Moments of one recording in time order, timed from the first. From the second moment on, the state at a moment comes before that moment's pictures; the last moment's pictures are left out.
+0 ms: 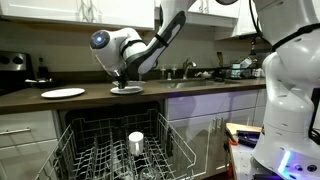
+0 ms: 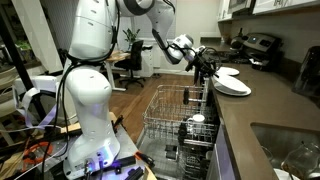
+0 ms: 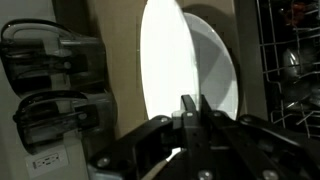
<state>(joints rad) 0.13 0.39 0.02 -1.87 -1.25 2.10 0.54</state>
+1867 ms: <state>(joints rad) 0.12 0.42 0.00 -1.86 -1.31 2.18 0.54</state>
